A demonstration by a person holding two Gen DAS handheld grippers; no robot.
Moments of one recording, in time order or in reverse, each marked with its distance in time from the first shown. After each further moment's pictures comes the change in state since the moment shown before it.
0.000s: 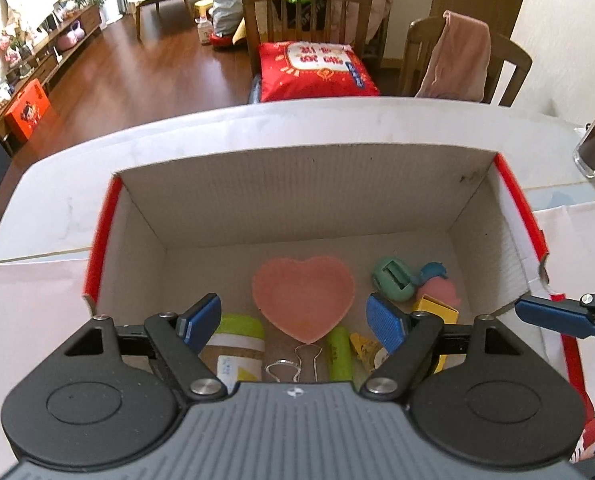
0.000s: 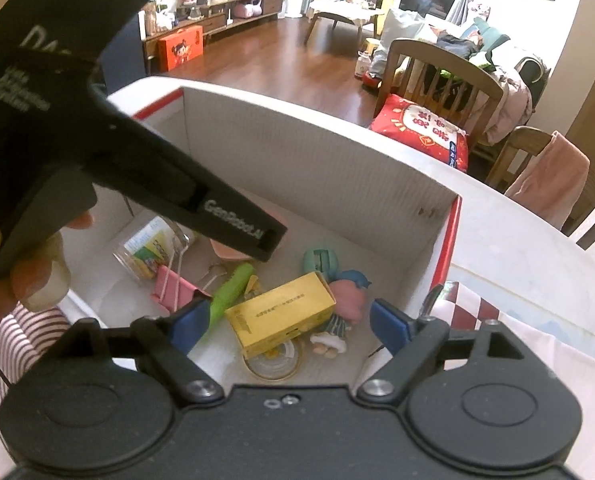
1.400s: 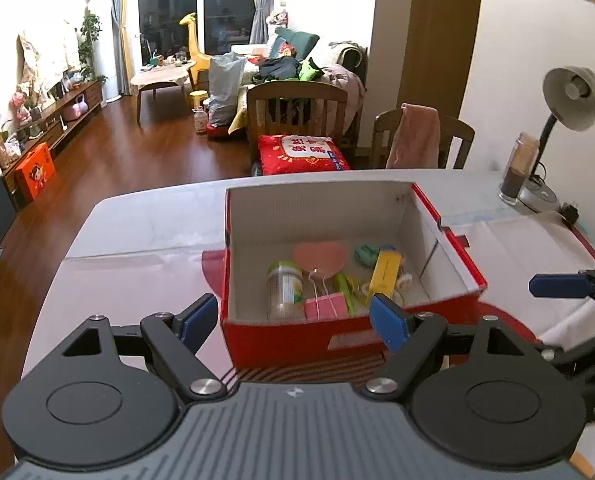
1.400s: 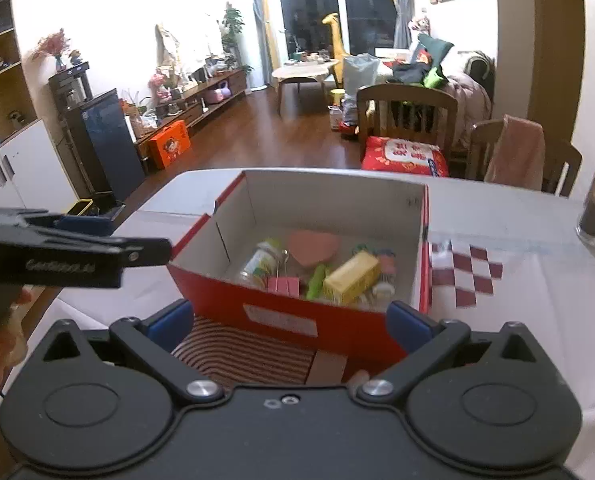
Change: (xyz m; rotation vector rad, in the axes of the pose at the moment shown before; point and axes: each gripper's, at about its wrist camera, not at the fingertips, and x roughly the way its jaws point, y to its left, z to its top) left arm -0.180 0.057 -0.136 0.023 -0.309 -0.068; right arm -0.137 0.050 -0.066 0.282 -0.207 0.030
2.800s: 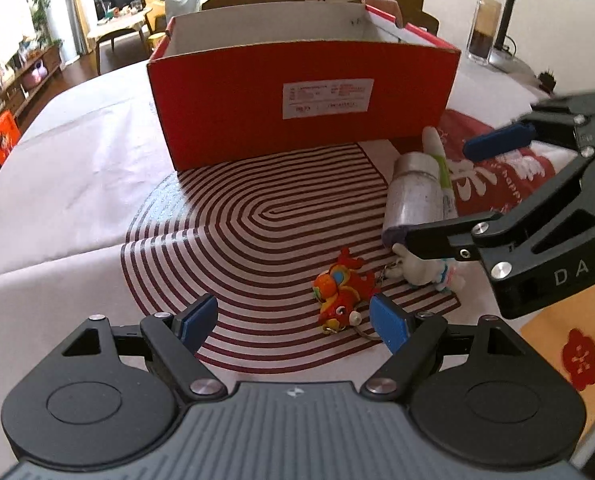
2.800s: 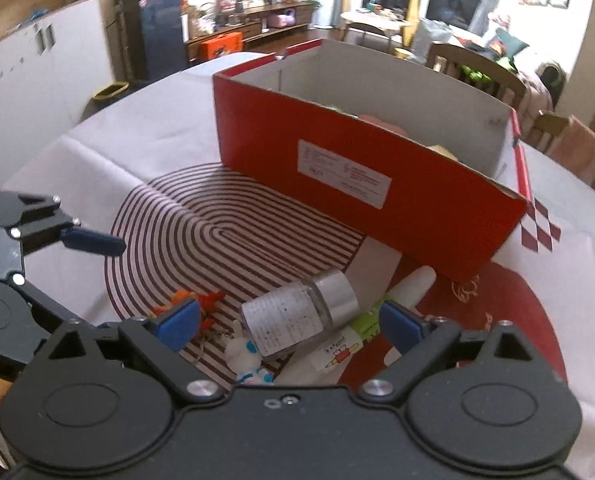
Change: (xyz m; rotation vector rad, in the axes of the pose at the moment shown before) left arm 0.042 -0.026 -0.168 0.120 0.200 -0.061; right arm 0.060 0.033 -0.097 -0.344 0.181 0.045
